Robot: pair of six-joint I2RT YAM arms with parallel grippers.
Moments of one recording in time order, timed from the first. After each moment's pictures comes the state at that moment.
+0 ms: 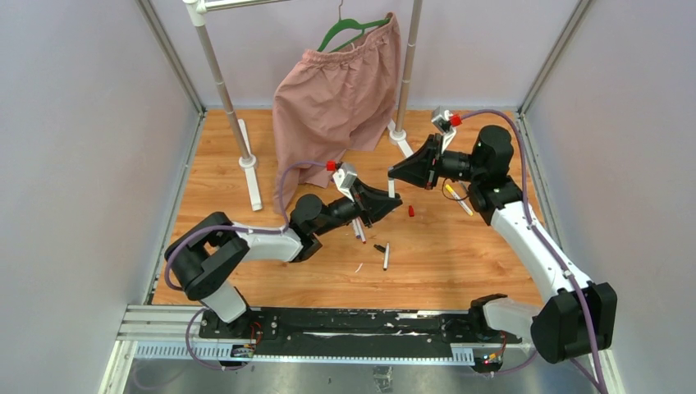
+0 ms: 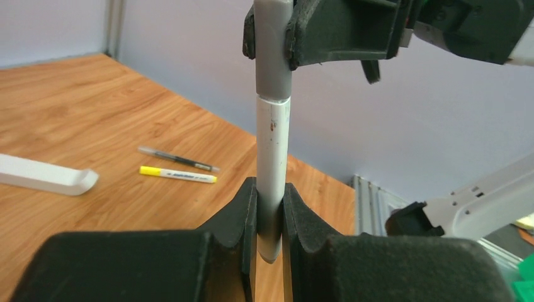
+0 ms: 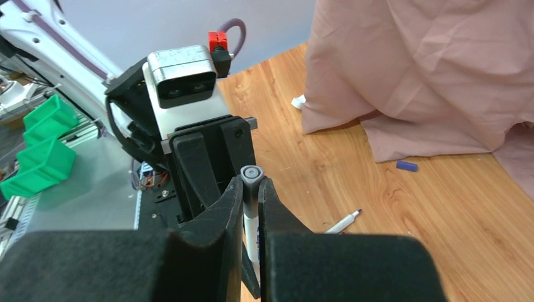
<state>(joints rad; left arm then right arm) -0.86 1.62 0.65 1.30 0.33 -0.52 0.26 1.16 0.97 0.17 -1.12 0.27</state>
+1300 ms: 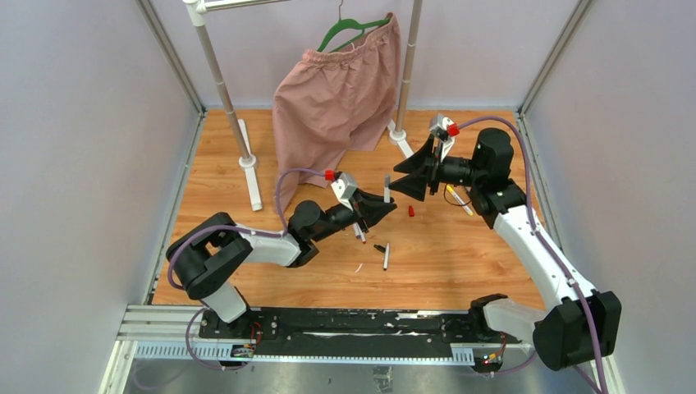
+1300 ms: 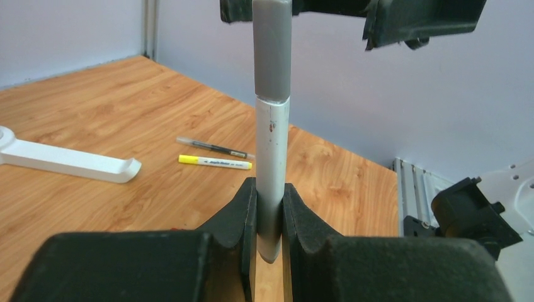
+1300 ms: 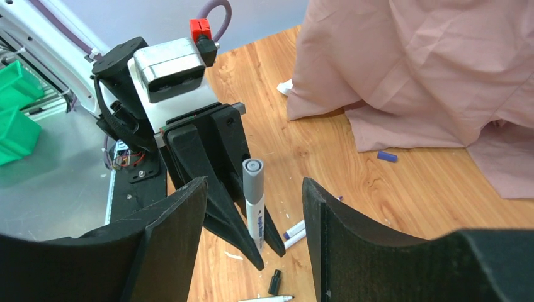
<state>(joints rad) -0.87 1.61 0.58 1.29 0.25 -0.35 0.27 1.12 0.96 0.04 -1.07 0.09</state>
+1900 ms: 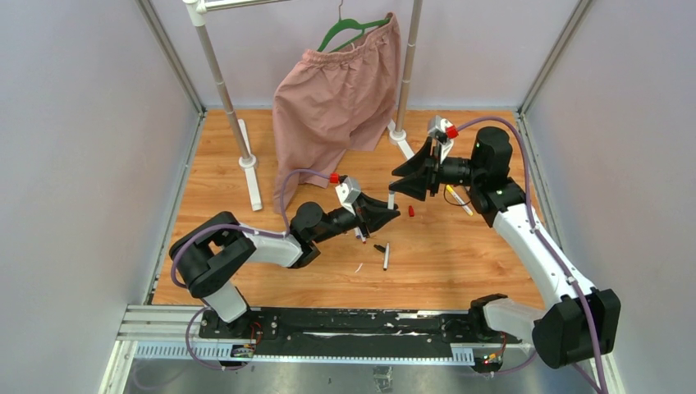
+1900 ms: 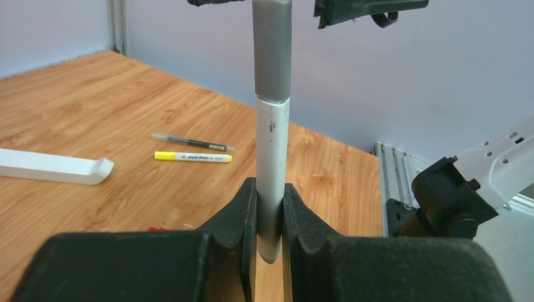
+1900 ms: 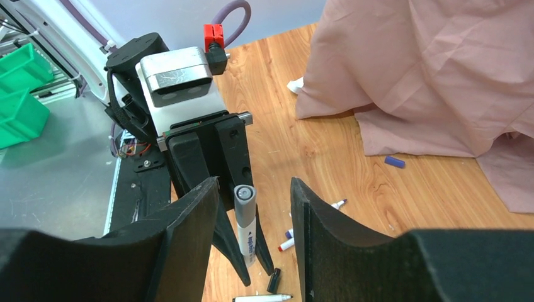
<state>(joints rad) -0.89 1.63 0.58 1.31 0.33 -0.35 0.27 1.13 0.98 0.01 -1.14 0.02</state>
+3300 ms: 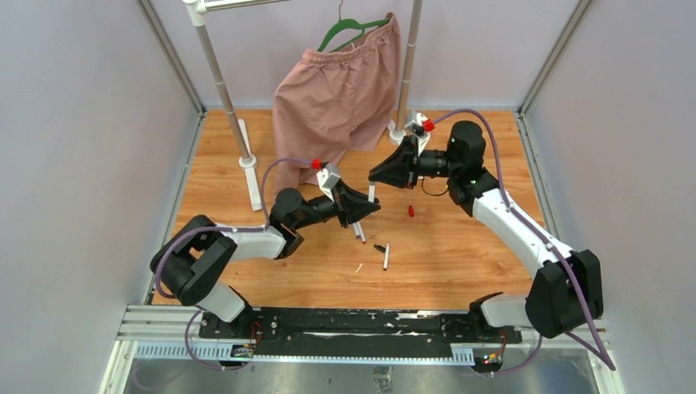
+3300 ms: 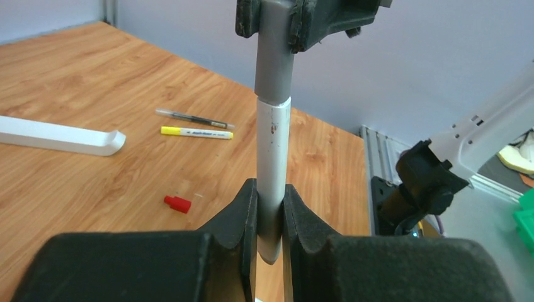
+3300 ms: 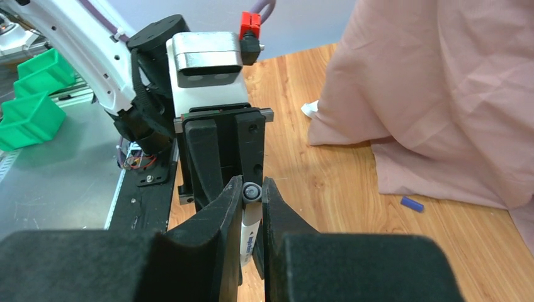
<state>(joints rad) -0.70 1.53 0.54 1.22 0.55 -0.45 0.37 1.31 1.00 0.24 -1.13 0.10</state>
